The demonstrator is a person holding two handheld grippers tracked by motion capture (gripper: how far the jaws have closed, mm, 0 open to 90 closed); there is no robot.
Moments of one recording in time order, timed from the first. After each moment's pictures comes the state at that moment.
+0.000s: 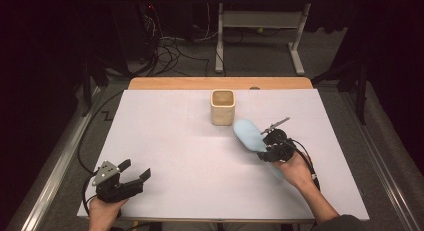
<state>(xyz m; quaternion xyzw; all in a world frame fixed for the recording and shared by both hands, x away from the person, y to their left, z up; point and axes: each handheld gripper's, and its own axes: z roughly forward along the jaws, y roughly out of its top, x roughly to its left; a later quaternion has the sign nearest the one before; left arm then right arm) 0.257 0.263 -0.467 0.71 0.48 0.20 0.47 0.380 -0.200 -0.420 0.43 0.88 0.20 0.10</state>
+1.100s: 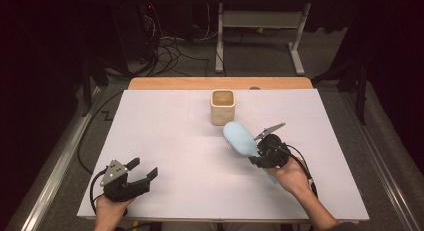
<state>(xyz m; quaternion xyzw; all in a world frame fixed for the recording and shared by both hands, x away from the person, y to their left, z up) 0.259 0.245 -0.464 0.72 0.45 0.21 0.48 0.357 -0.180 -0.411 0.38 0.89 0.24 0.09</state>
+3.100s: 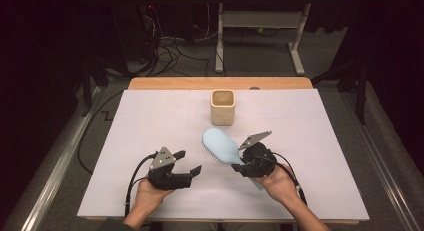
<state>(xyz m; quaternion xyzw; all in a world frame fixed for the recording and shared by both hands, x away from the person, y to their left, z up) 0.294 0.140 -0.444 0.79 0.35 0.13 0.49 0.330 -0.143 -0.403 0.31 0.90 0.29 0.08</state>
